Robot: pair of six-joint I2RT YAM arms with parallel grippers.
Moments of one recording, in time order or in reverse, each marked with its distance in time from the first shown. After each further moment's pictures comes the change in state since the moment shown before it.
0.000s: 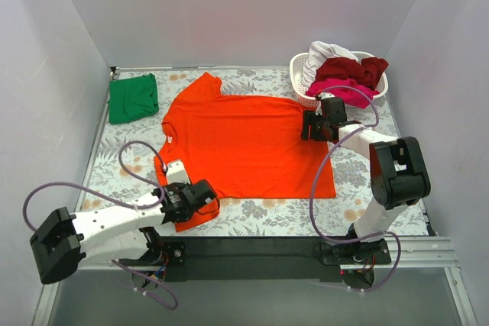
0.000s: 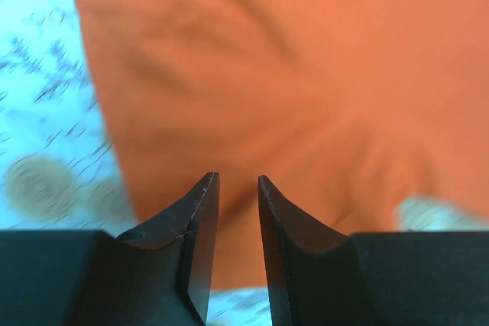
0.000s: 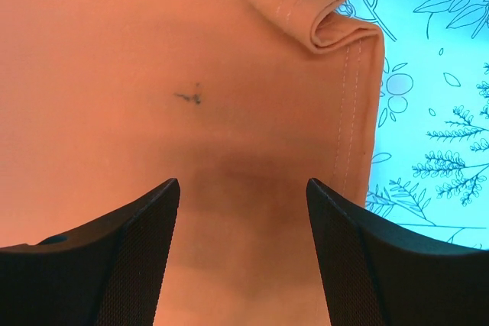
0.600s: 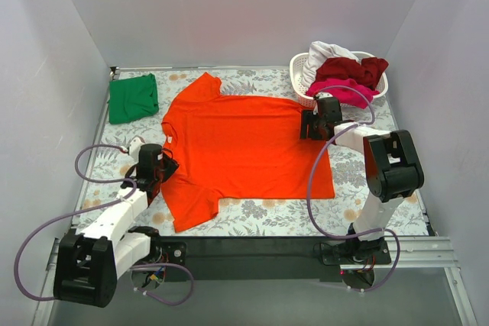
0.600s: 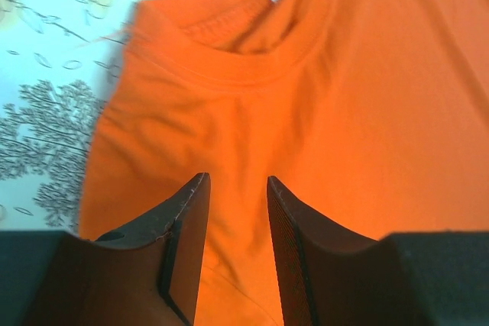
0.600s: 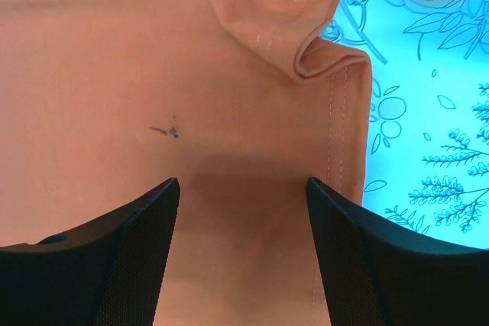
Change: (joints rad) left arm 0.778 0.010 -0.115 0.617 0.446 0.392; right arm 0.015 0.050 0.008 0.049 0.052 0.008
